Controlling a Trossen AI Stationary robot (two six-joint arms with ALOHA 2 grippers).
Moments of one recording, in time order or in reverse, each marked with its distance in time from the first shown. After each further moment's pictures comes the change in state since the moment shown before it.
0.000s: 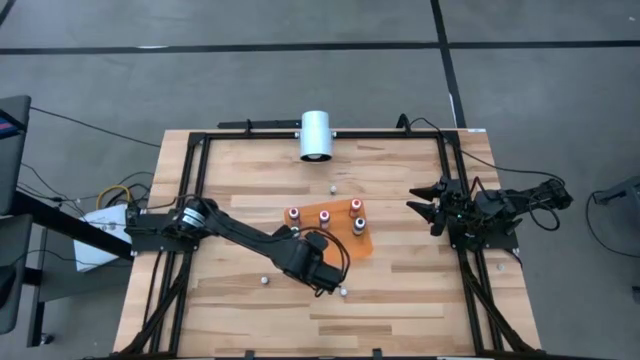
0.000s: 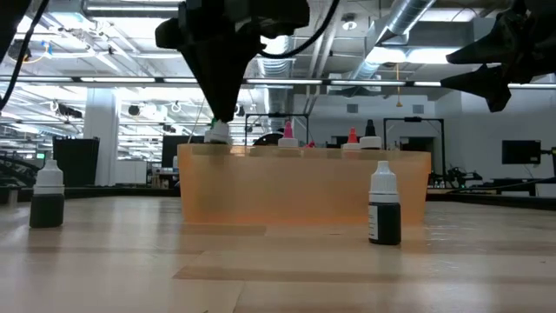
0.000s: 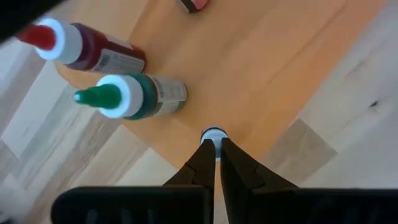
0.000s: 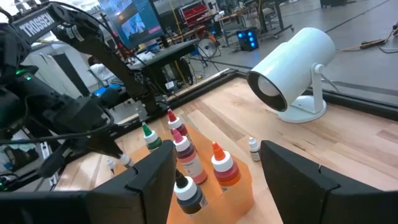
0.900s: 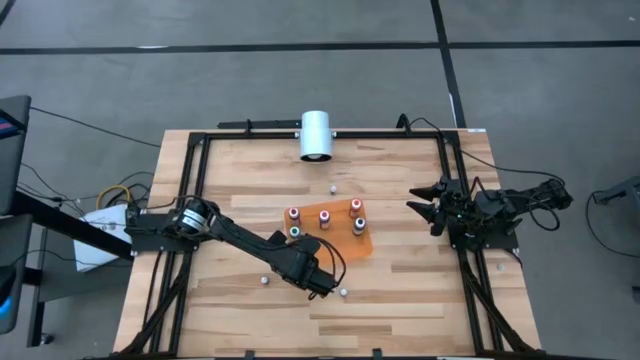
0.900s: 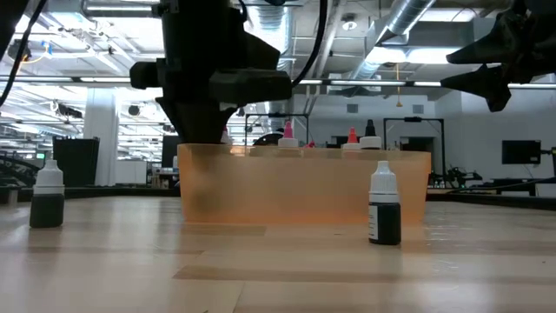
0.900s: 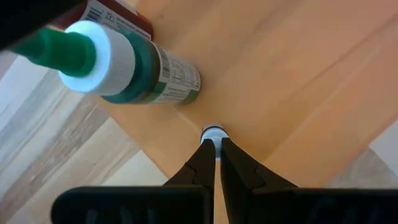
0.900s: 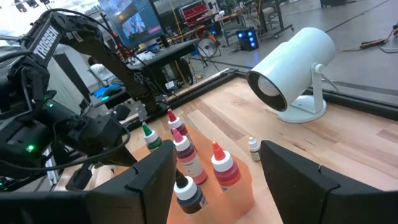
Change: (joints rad) left arm -0.015 0.002 -0.202 0.110 -0.046 -0.145; right arm 0.000 0.000 0.000 0.000 0.000 0.000
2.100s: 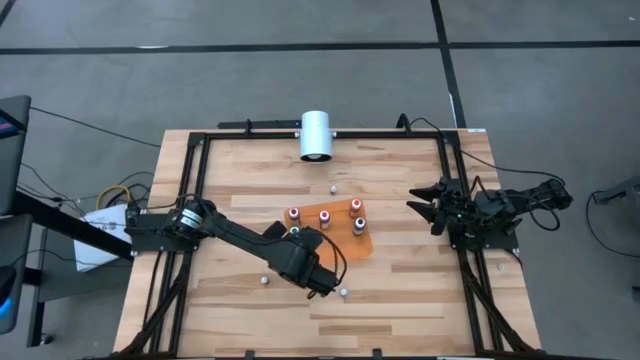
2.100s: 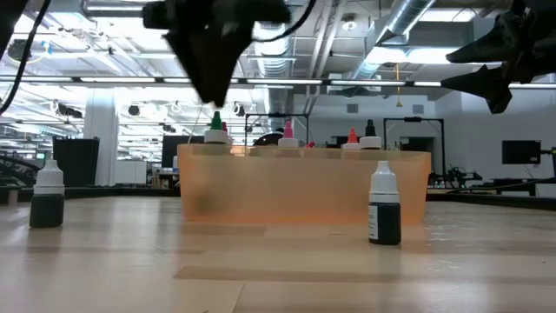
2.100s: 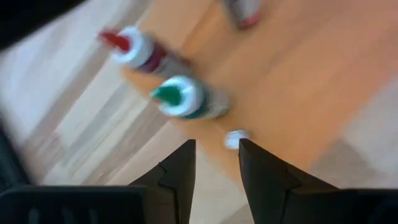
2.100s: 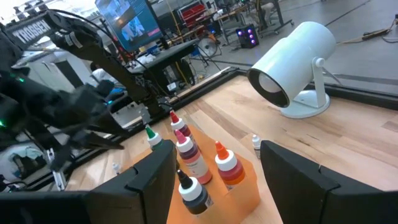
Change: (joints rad) left arm -0.009 -0.012 0.242 -0.278 -0.067 0.039; right arm 0.000 0.000 0.000 0.000 0.000 0.052
